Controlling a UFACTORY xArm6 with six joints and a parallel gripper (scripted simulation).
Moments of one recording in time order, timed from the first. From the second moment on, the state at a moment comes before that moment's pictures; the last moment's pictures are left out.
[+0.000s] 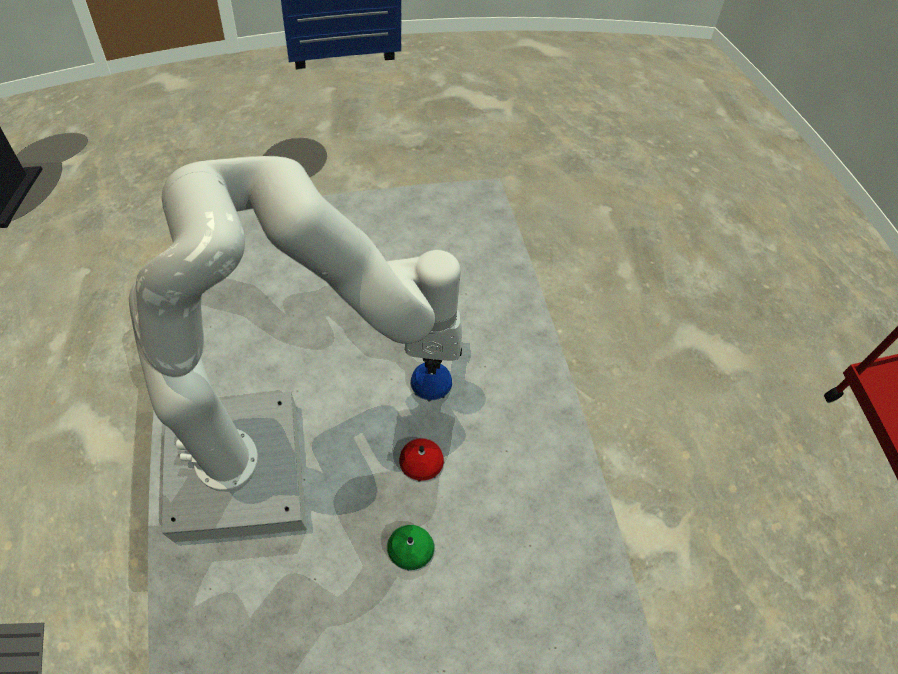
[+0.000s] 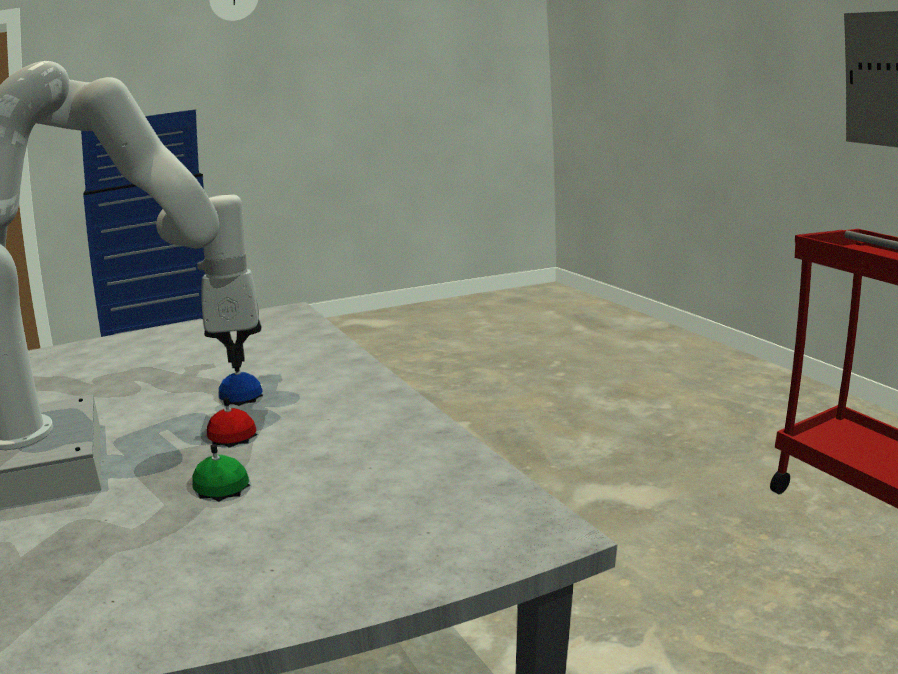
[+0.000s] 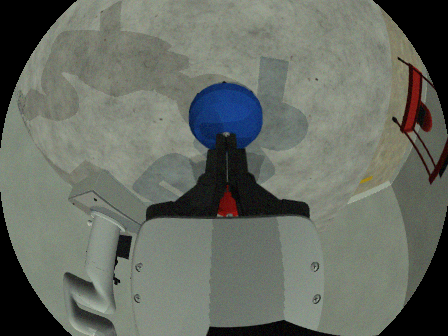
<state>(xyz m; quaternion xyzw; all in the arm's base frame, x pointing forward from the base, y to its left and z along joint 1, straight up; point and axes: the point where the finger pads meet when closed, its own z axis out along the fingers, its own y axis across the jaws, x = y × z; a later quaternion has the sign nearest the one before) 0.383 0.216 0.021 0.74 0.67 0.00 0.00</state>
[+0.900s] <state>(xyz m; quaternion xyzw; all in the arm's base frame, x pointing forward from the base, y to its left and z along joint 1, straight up) 0.382 0.216 0.066 0.74 0.67 0.00 0.00</state>
